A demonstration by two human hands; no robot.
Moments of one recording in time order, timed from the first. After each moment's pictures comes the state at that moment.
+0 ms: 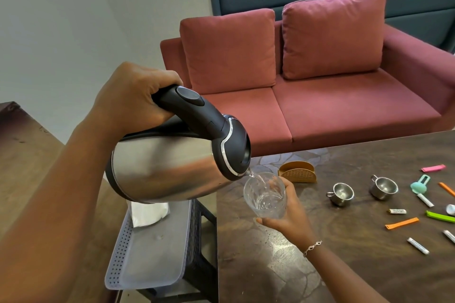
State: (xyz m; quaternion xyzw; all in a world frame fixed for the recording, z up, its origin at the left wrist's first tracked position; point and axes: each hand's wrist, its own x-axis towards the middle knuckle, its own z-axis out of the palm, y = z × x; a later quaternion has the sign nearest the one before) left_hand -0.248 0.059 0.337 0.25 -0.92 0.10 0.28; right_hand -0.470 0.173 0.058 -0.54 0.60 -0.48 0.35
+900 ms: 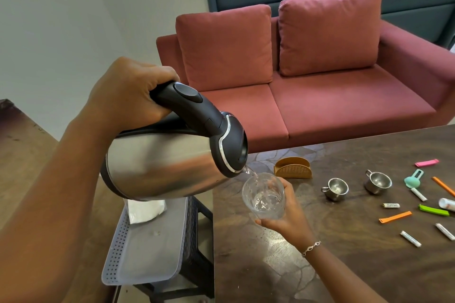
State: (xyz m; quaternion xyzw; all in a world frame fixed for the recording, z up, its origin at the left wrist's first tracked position) left_hand -0.256 0.064 0.337 0.23 -0.93 0.11 0.27; right_hand -0.478 0.185 0.047 -0.53 0.59 -0.49 0.36
